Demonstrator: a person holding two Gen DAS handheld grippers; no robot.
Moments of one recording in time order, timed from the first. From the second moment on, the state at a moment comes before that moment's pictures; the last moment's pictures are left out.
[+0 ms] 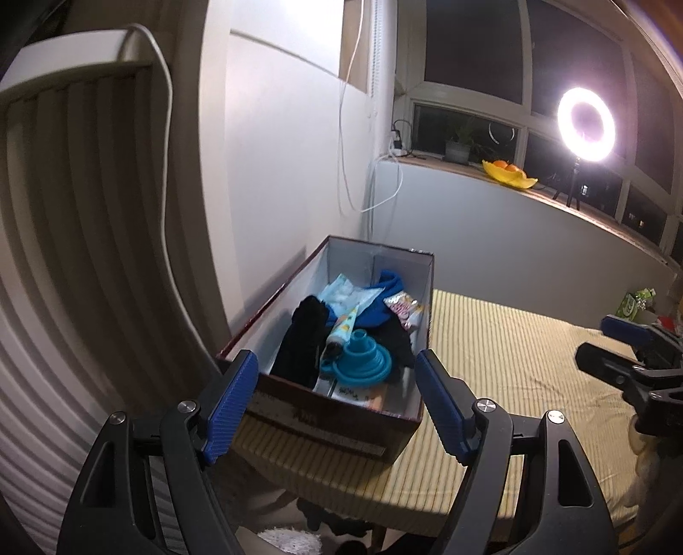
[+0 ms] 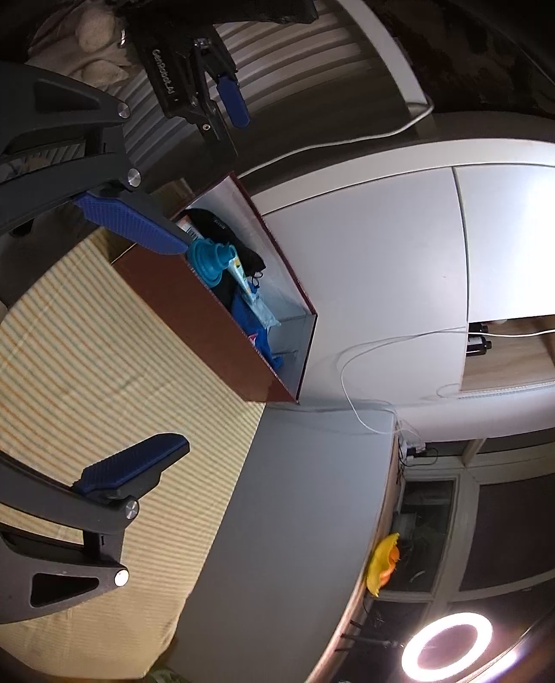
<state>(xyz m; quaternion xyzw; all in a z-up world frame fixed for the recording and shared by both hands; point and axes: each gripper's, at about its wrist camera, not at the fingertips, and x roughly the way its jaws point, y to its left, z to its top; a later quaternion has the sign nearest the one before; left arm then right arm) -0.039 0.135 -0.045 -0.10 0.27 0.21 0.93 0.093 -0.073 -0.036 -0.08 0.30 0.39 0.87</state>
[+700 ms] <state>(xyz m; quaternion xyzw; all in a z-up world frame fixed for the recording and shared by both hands) -0.047 0.122 -0.040 -0.09 0.27 0.20 0.94 0.087 -0.086 -0.045 -0.10 0.30 0.39 0.87</state>
